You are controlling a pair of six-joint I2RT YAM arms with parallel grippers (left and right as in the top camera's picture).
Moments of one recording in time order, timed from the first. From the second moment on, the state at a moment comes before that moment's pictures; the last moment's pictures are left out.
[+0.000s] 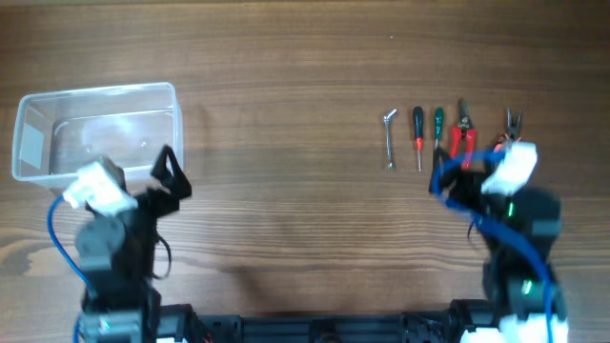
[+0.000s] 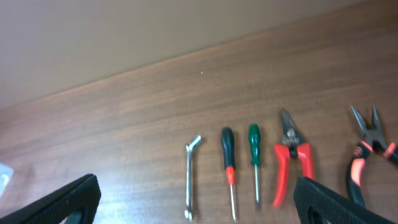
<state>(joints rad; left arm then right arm) 0.07 0.53 0.58 -0.33 -0.05 -0.45 -0.03 0.69 0.56 -0.30 -0.14 0.27</state>
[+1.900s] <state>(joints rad) 0.05 2.03 1.49 -0.87 0.00 -0.11 -0.19 1.45 1.40 -0.96 -0.21 0.19</state>
